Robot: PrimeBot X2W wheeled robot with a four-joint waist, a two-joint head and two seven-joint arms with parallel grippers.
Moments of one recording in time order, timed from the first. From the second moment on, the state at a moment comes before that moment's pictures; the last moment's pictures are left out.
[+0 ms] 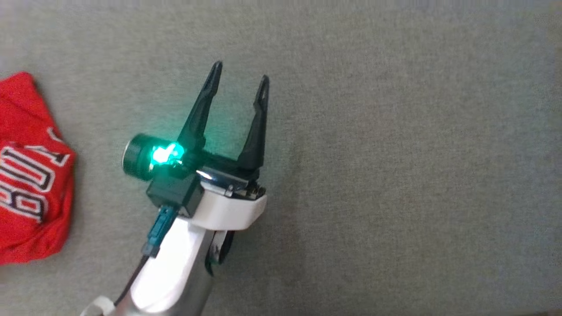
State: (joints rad) left arm -0.41 0.05 -0.45 0.05 -0.17 0.07 -0.26; right arm -0.78 -0.61 0.04 0.84 0.18 0.12 -0.22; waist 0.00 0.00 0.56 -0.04
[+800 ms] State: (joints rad) left arm -0.03 0.05 -0.24 0.22 -0.21 0.11 -0.26; right arm -0.10 -0.10 0.12 0.34 0.27 0.12 -0.25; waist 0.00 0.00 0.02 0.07
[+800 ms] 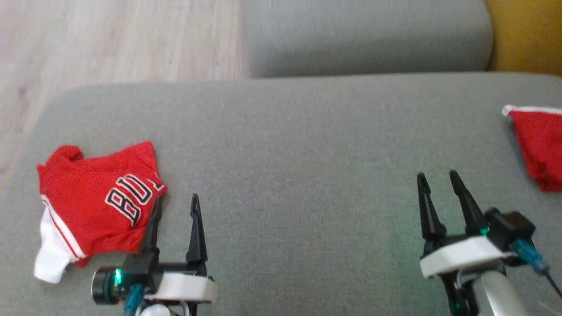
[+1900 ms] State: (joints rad) left arm 0.02 0.05 -0.18 0.30 -0.19 0.05 -0.26; right arm 0.05 -0.07 0.08 0.30 0.23 0.12 -0.25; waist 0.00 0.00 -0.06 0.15
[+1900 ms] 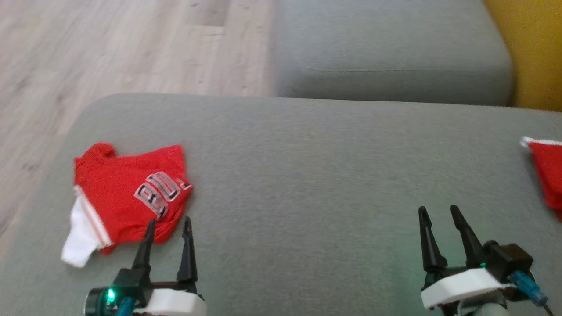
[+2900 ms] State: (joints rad) left arm -0.28 0.05 -0.01 0.35 -0.17 0.00 -0.26; right arm -0.07 -0.18 0.09 0.27 0.19 0.12 -0.25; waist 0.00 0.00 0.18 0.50
